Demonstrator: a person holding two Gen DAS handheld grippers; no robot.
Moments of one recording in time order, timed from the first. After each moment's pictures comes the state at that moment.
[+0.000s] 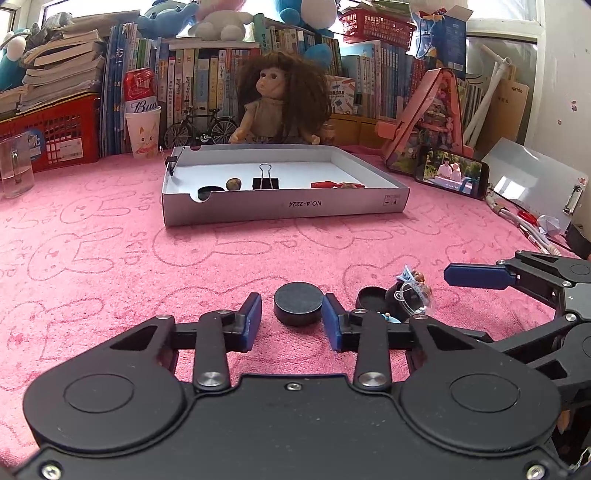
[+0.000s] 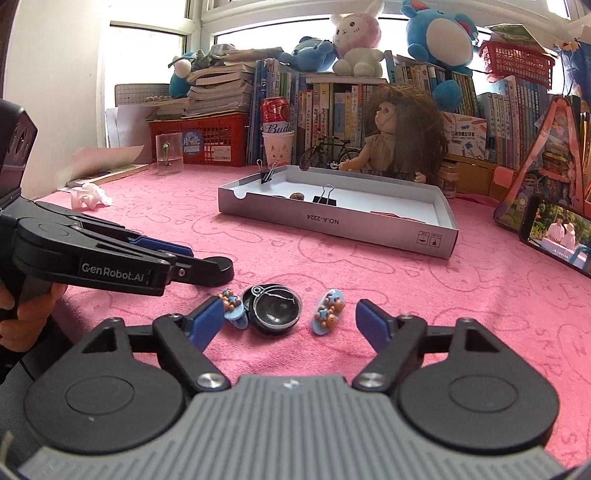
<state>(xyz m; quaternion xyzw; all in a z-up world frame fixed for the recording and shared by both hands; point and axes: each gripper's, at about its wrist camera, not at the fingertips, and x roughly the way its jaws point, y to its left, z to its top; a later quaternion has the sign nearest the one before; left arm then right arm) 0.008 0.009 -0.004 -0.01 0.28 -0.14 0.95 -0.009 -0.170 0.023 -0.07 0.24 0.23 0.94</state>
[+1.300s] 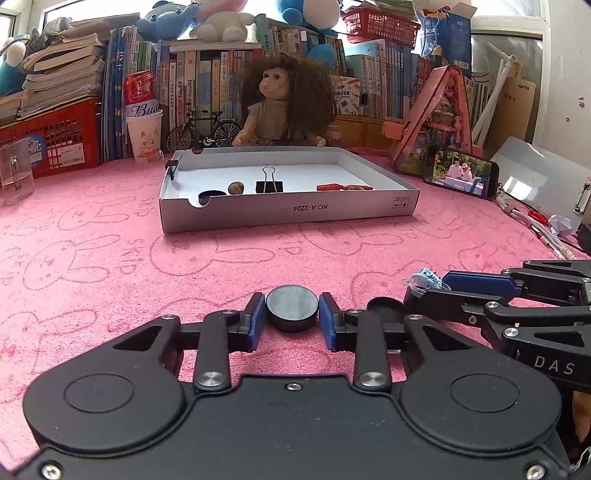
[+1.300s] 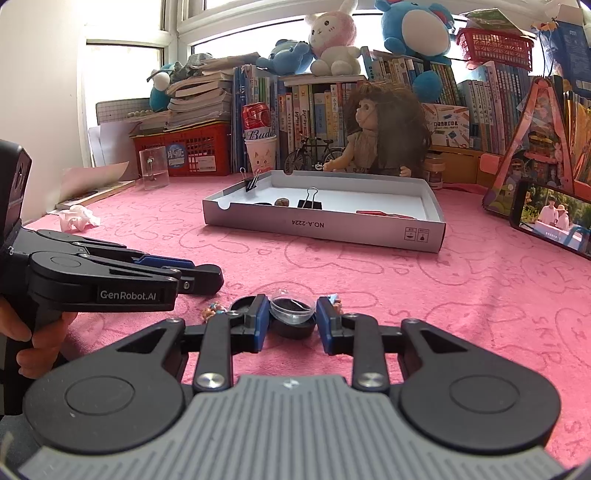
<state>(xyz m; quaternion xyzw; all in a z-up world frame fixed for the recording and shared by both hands) 0.022 0.002 -0.010 0.00 0.27 -0.13 0.95 -0.002 -0.177 0.026 -0.03 0.24 0.21 0.95</state>
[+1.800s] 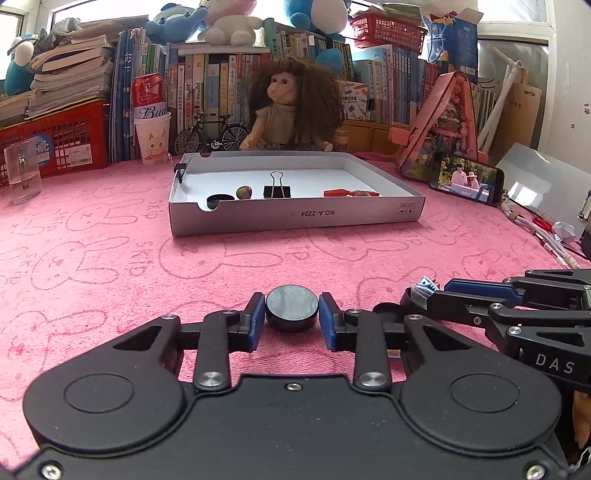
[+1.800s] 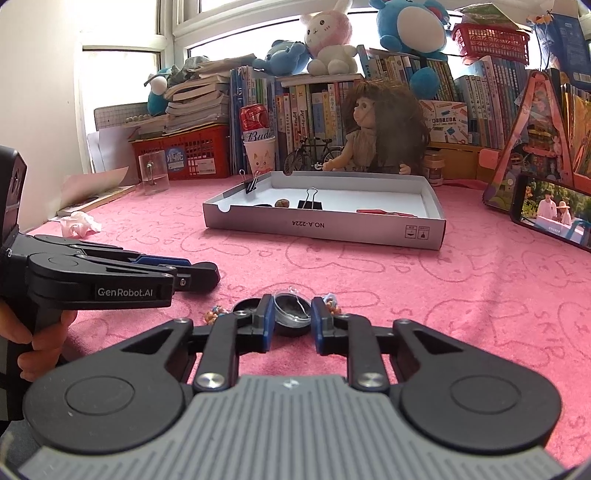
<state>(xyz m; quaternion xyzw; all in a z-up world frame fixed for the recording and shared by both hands) 0.019 0.004 -0.006 0.00 0.27 -0.11 0.96 0.000 -0.179 0.027 -0.01 0.24 0.20 0.95</state>
